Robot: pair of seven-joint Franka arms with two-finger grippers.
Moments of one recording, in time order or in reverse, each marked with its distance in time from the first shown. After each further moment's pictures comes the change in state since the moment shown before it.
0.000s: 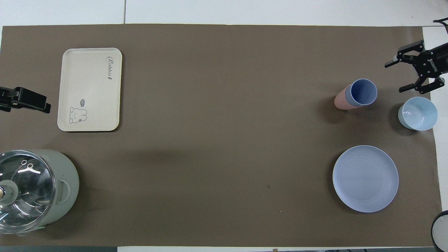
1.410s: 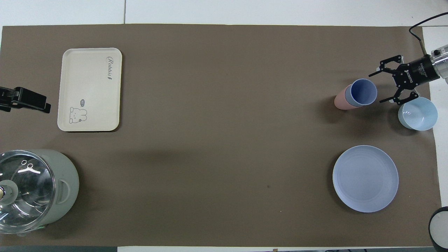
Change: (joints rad) left arm 0.000 0.000 0.000 0.000 0.000 0.000 0.000; right arm -0.007 0.037 0.026 -0.127 0.012 0.102 0.333
